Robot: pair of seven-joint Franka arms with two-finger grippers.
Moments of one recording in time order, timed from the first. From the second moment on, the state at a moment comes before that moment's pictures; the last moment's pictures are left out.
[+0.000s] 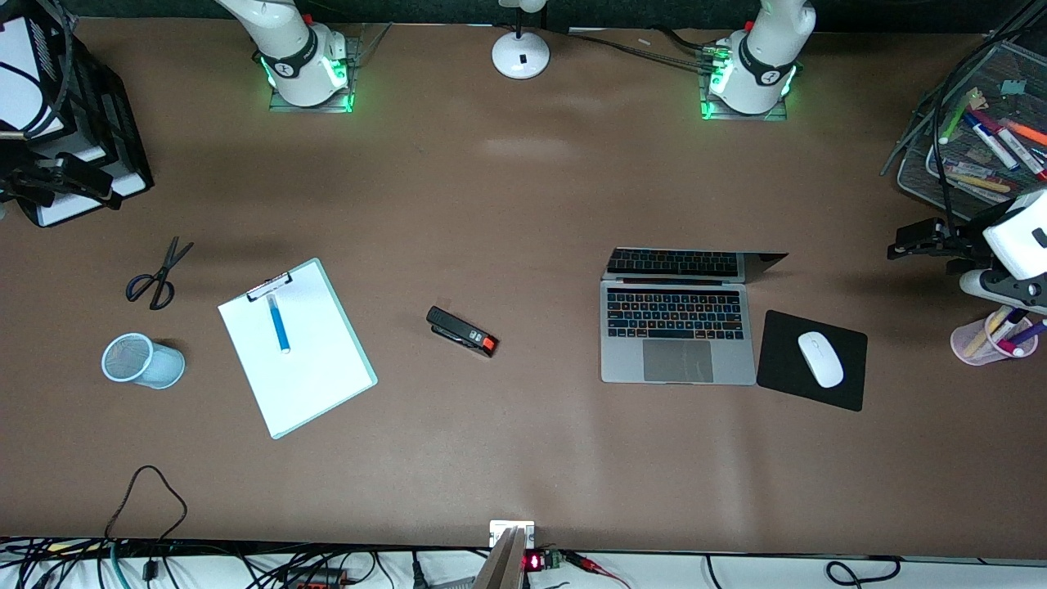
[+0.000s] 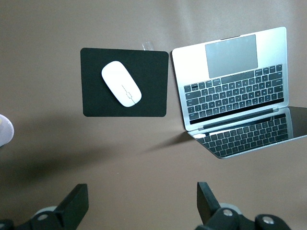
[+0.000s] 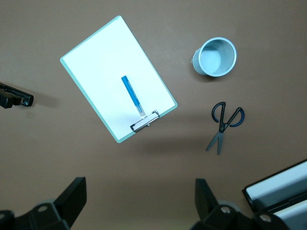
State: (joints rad) left arm 0.15 0.18 -0.01 -1.63 -0.08 1.67 0.36; right arm 0.03 0.00 -0.11 -1.65 0.02 1.62 -0.04
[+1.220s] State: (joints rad) left arm 0.14 0.18 -0.02 -1.63 -0.08 1.67 0.36; right arm 0.03 0.16 -0.08 -1.65 0.02 1.72 -0.04
